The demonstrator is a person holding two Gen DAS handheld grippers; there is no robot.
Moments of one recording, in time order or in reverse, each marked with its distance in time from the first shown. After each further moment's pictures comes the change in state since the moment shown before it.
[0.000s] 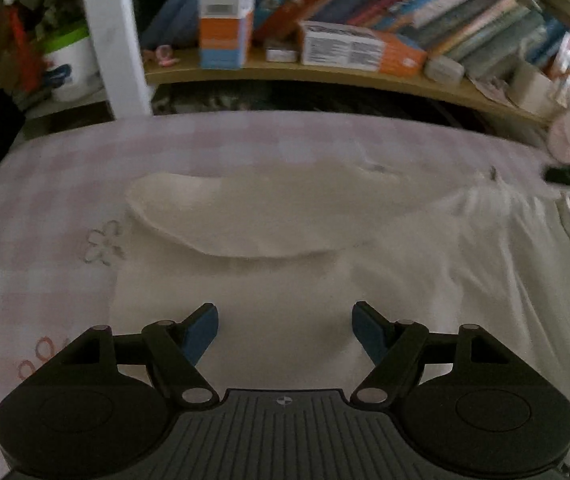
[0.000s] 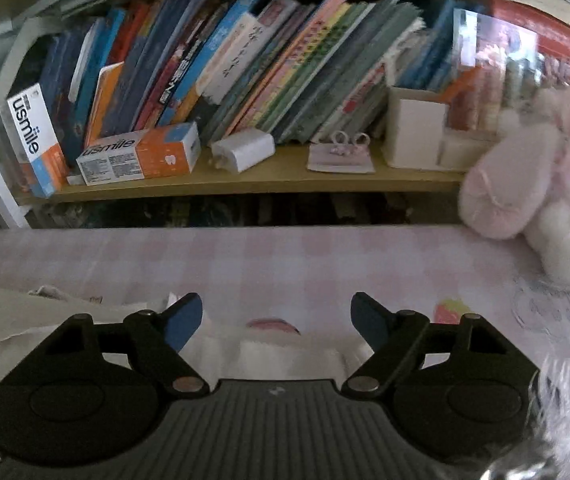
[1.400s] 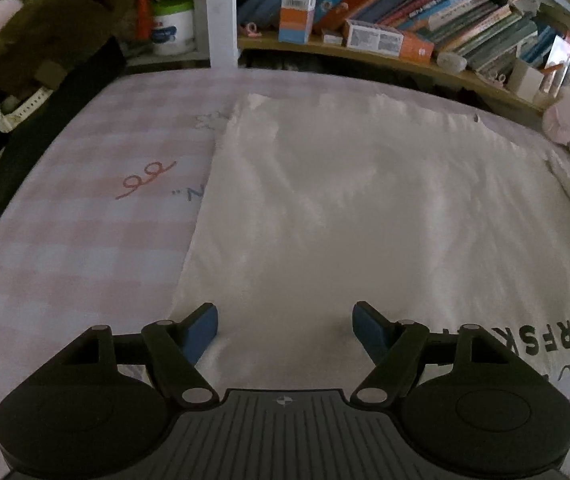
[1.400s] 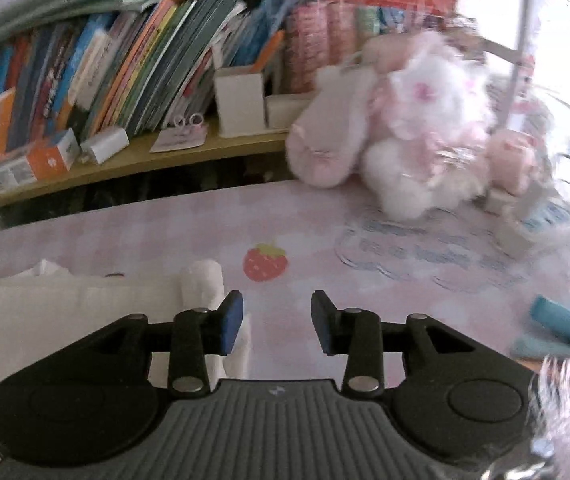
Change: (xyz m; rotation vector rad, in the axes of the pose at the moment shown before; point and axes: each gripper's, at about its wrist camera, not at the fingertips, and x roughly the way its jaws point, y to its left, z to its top) left arm -0.119 0.010 -0.128 -0.109 -0.039 0.063; right arm -0.071 -0.101 -0.028 0.128 0.036 -0.171
